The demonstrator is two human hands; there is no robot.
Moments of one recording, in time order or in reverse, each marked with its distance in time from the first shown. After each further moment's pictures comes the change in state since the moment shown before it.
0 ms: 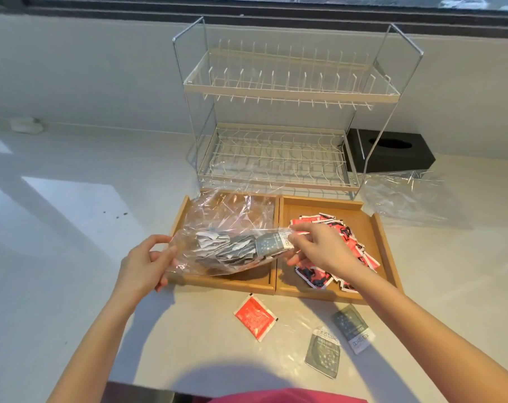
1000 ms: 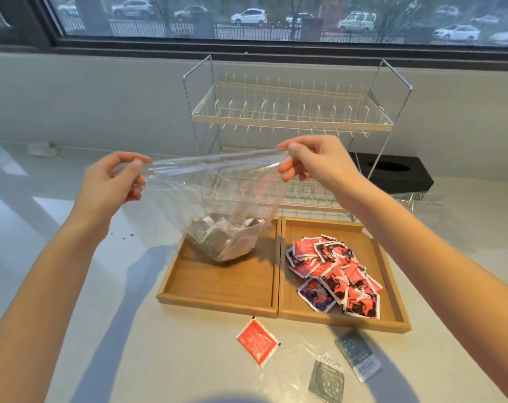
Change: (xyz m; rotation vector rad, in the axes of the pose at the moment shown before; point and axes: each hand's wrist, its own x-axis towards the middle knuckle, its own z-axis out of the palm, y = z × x) left_hand 0.046 0.118 -0.065 -0.288 0.148 0.334; right_hand 0.021 -0.125 -0.067 0.172 0.189 -0.371
